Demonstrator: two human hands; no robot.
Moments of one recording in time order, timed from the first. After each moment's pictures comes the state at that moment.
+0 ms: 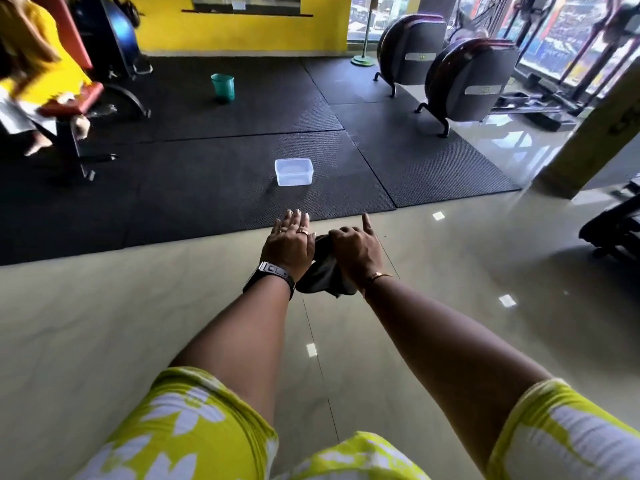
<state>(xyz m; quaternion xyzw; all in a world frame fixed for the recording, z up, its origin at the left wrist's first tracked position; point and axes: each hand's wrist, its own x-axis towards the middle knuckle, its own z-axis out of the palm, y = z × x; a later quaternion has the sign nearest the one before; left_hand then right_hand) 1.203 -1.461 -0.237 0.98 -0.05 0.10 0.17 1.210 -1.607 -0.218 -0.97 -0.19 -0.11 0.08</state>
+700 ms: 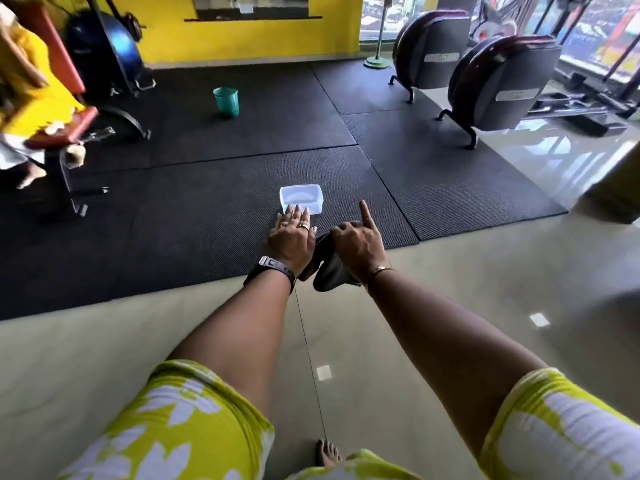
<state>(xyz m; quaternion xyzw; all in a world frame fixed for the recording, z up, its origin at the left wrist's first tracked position) 1.561 -1.423 -0.219 0.99 -0.03 0.07 0.13 1.576 -1.573 -0.215 -0.96 -0.25 -0.14 -0.04</state>
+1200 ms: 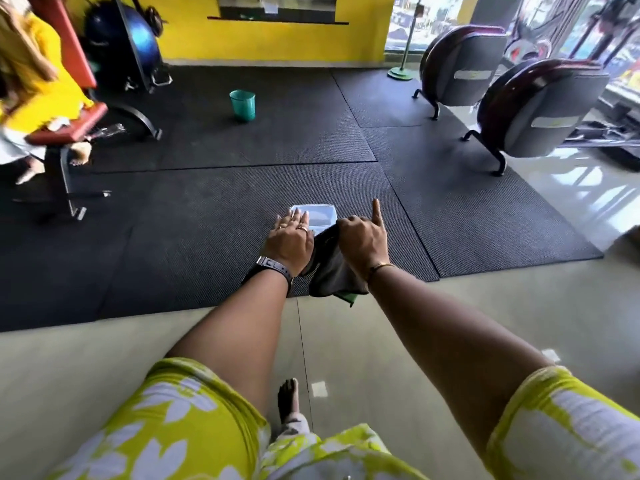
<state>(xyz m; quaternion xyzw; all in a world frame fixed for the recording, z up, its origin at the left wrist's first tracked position) 1.757 -1.345 -0.234 0.99 0.00 0.07 0.12 1.787 -1.496 -0.212 -0.97 -0.20 -0.13 0.03</state>
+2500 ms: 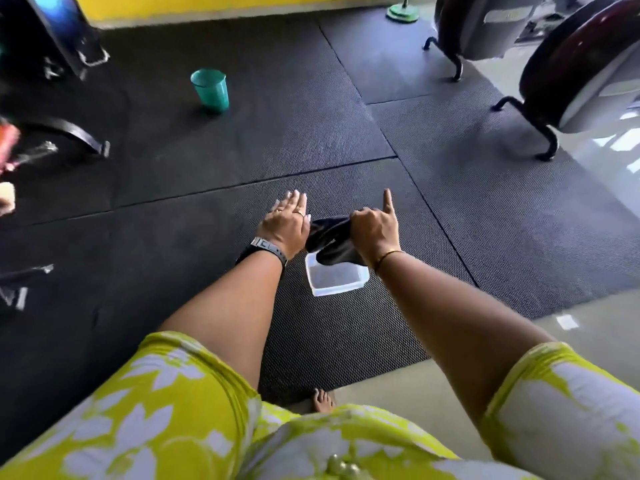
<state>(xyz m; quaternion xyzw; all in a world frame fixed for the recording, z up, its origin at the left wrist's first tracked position) 2.364 -1.093 -0.255 0.99 -0.07 -0.07 0.06 2.375 -1.267 -0.251 -0.99 -0.14 -0.01 -0.02</state>
